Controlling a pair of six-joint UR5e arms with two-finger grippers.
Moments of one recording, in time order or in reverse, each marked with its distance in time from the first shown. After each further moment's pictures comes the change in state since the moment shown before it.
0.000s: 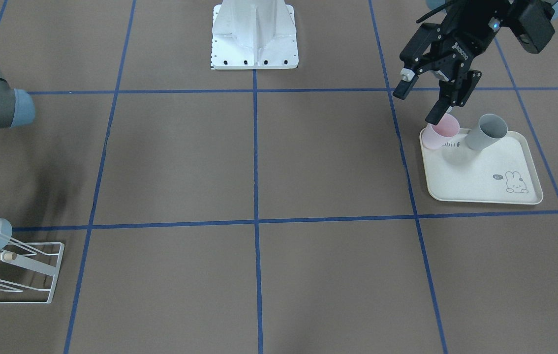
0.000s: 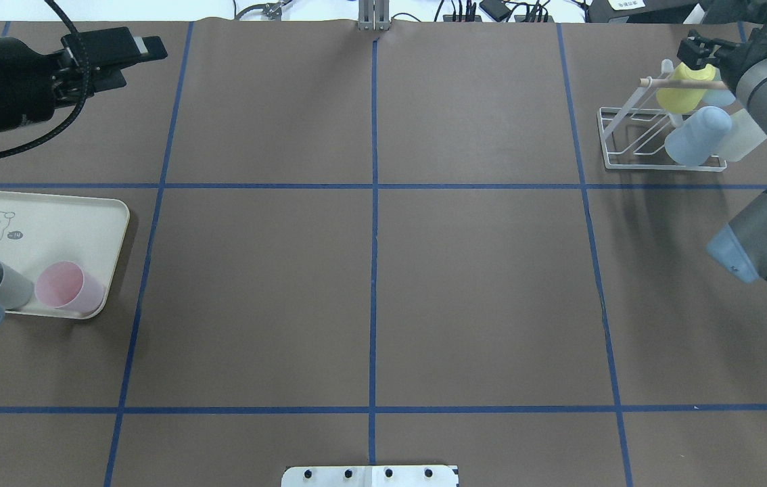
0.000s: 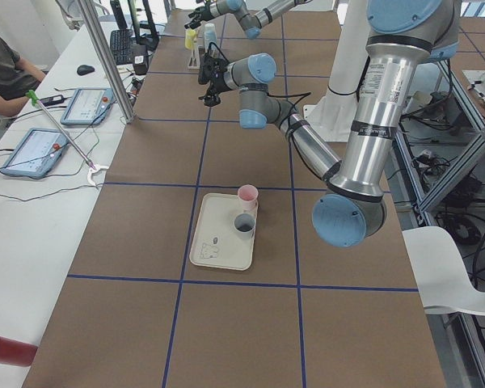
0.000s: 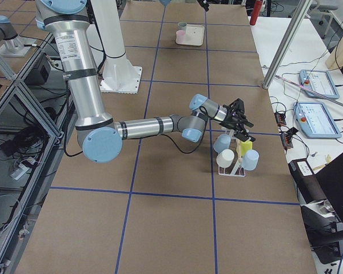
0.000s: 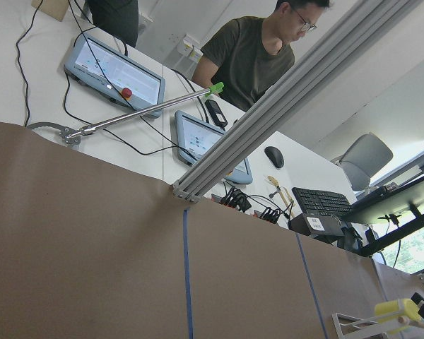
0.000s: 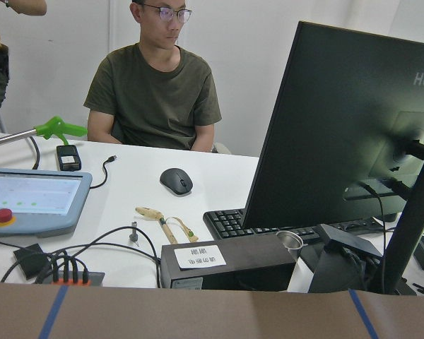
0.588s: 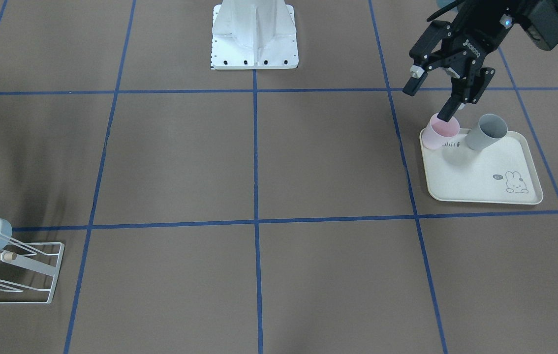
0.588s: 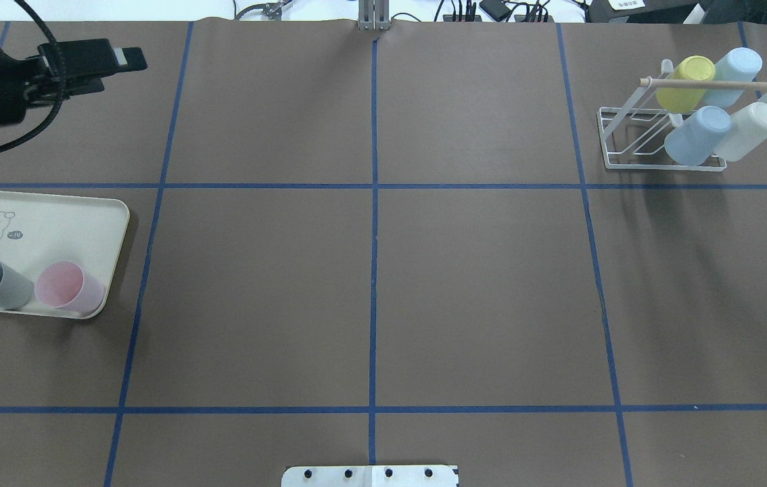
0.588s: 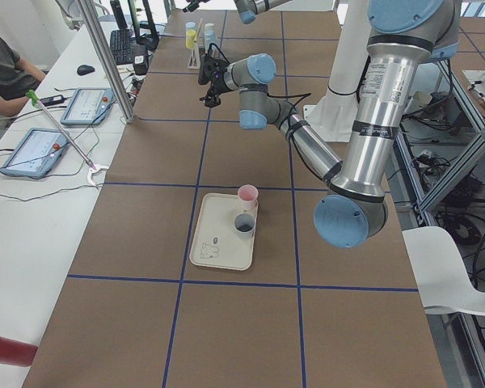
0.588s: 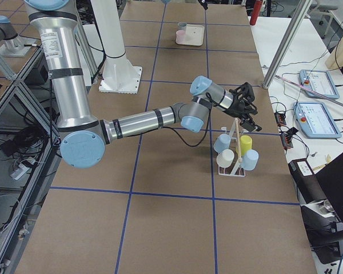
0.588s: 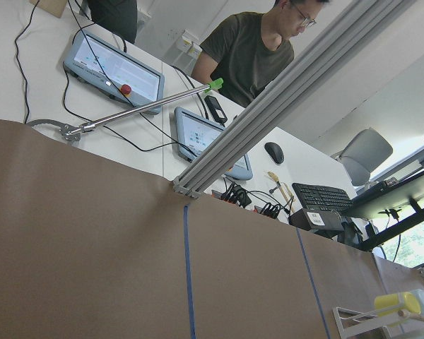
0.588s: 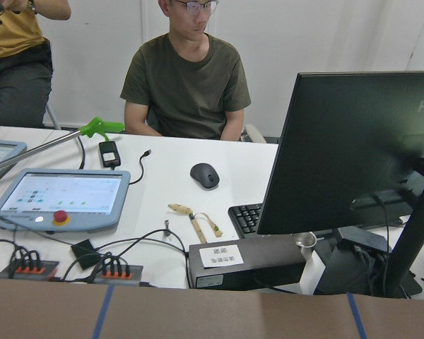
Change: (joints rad) left arm -0.072 0.071 -0.023 0.004 -0.122 0.128; right arm 0.189 -0.066 0.323 -0.263 0.357 -0.076
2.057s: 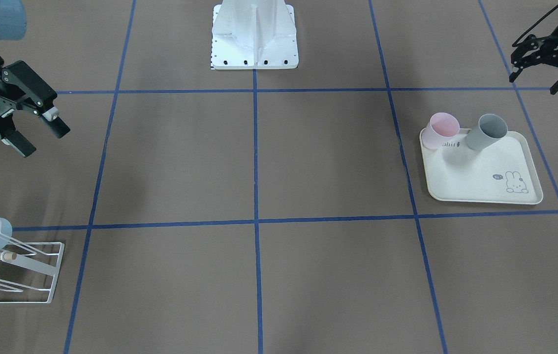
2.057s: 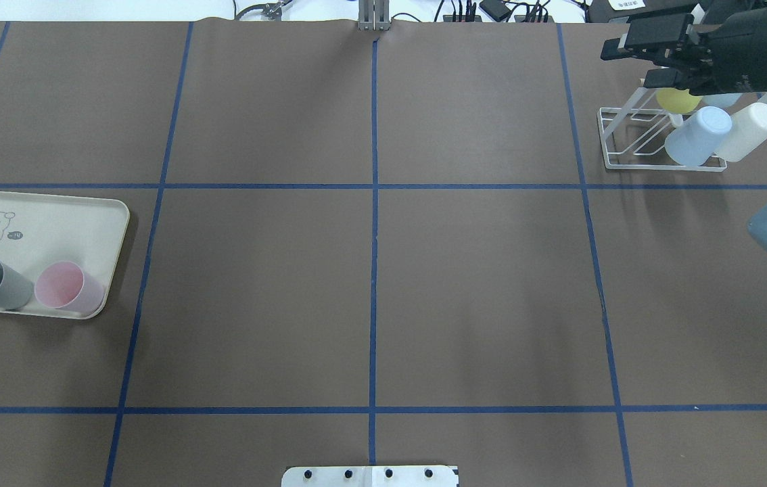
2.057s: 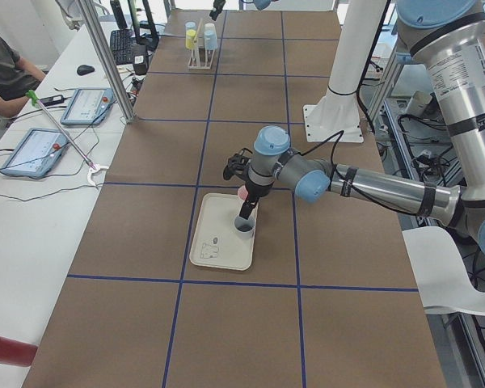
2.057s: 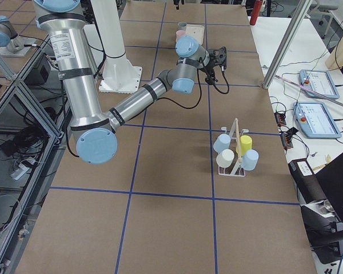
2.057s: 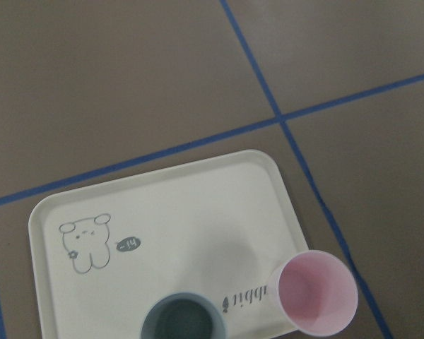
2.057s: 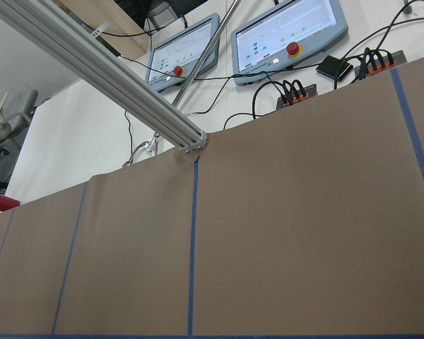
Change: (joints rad) left arm -0.199 0.511 0.010 0.428 -0.391 1.040; right arm -0.157 0.064 0.195 0.015 0.458 0.610
